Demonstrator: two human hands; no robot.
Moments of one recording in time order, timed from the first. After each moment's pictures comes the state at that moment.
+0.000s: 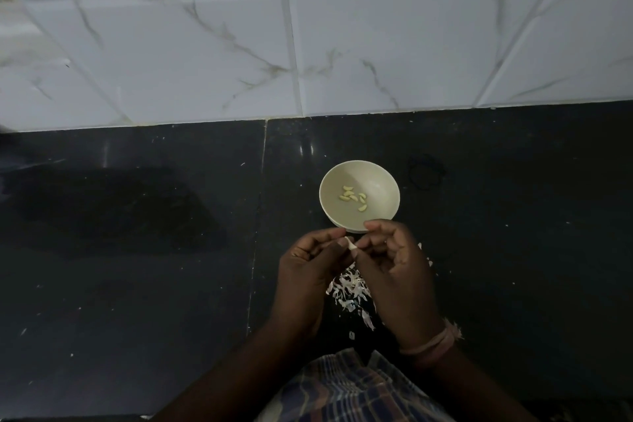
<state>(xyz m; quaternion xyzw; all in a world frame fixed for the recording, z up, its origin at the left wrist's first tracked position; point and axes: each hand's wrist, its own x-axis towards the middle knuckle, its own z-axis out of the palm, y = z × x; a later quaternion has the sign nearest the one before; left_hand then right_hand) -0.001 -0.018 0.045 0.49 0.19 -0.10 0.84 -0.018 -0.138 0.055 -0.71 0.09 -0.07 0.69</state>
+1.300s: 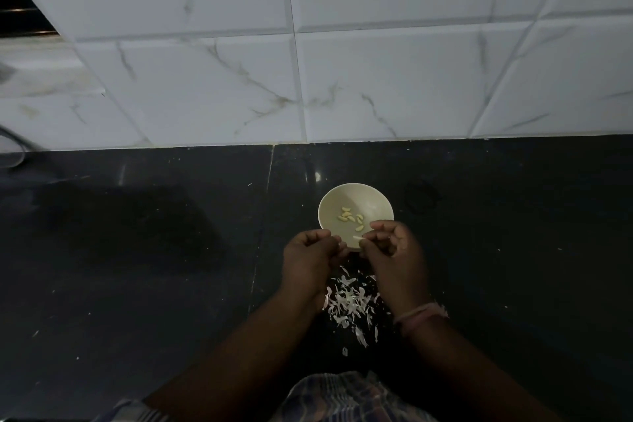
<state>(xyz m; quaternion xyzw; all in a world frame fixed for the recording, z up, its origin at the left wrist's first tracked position) 0.035 -0.035 0.057 0.52 0.29 -0.09 0.80 0.022 -0.163 0.034 -0.71 0.14 -0.08 0.69</state>
